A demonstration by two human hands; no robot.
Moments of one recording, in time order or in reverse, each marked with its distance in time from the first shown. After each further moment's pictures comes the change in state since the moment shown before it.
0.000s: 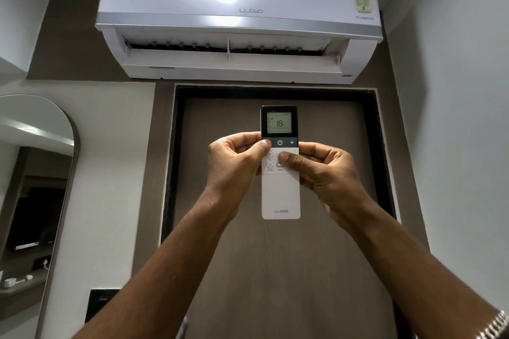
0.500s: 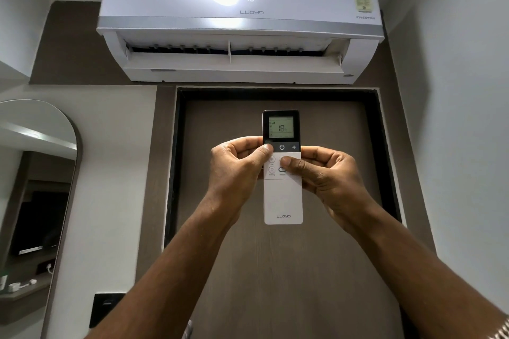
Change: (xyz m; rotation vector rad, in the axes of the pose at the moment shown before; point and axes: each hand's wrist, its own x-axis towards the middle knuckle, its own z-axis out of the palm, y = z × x) left_hand 0.001 -0.008 -0.007 0.006 -0.046 0.007; right_hand 0.001 0.007 -0.002 -0.027 -0.018 0.002
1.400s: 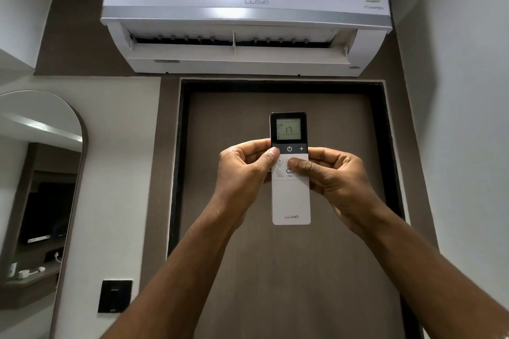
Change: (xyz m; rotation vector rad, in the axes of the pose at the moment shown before) left_hand -0.023 -0.016 0.000 -0.048 -0.079 -0.124; right_hand -0.020 0.011 -0.004 -0.030 0.050 0.064
